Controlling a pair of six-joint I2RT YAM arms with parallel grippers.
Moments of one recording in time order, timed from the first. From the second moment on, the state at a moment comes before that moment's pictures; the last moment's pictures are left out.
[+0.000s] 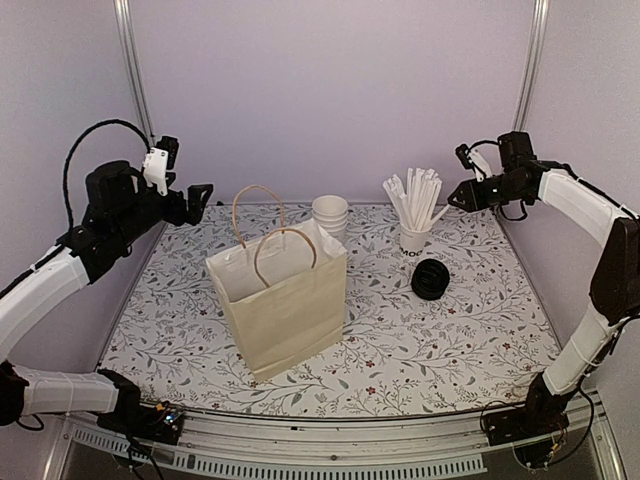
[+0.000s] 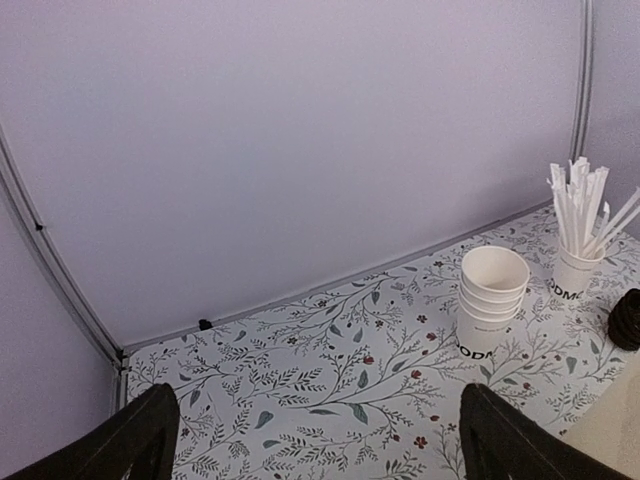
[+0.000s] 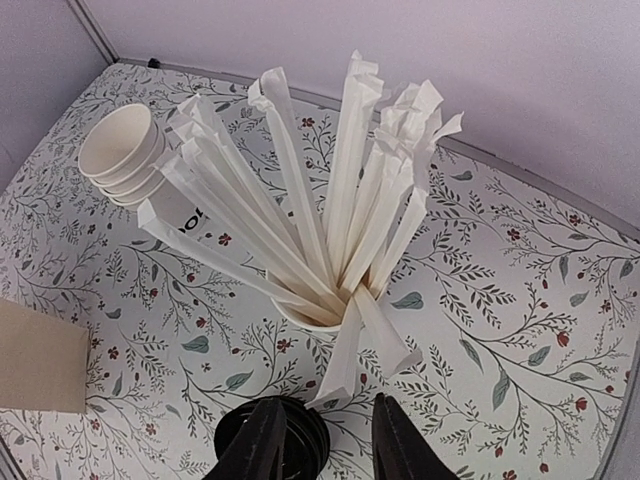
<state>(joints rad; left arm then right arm) -0.35 1.04 0.92 -0.01 -0.05 0.12 0.12 1.65 1.49 -0.58 -0.41 -0.19</state>
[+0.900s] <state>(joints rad) -0.35 1.04 0.92 -0.01 -0.02 0.12 0.12 1.72 1.52 -0.62 -0.46 -0.20</state>
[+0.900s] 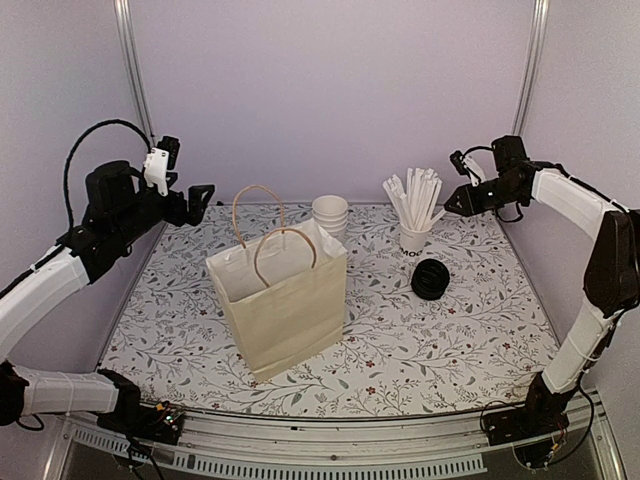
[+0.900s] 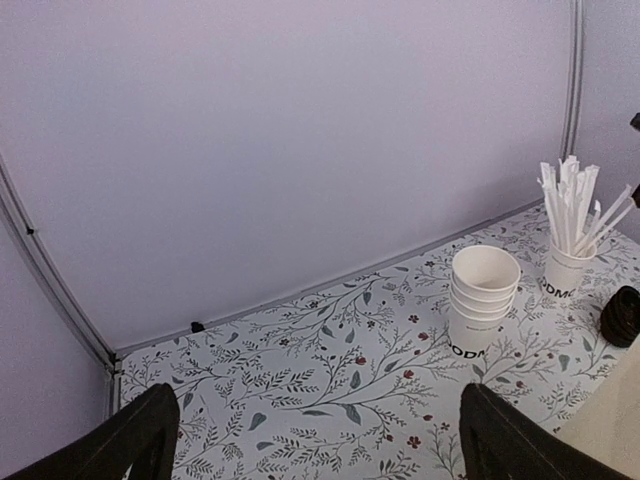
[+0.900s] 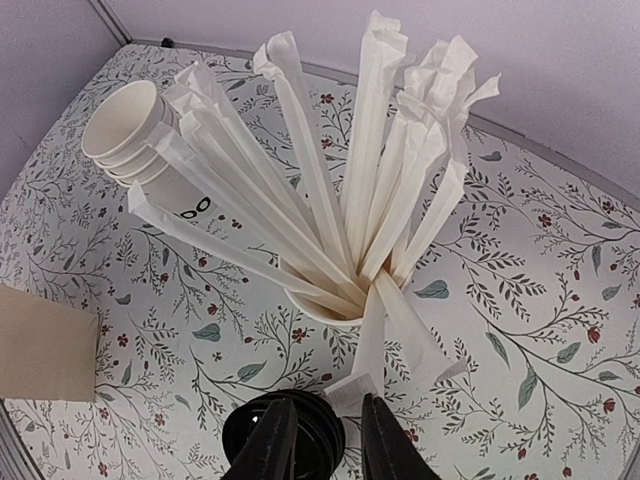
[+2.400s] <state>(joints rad) -0.34 1.07 0.92 -0.01 0.02 0.12 0.12 1.60 1.62 -0.70 -0.50 -0.24</state>
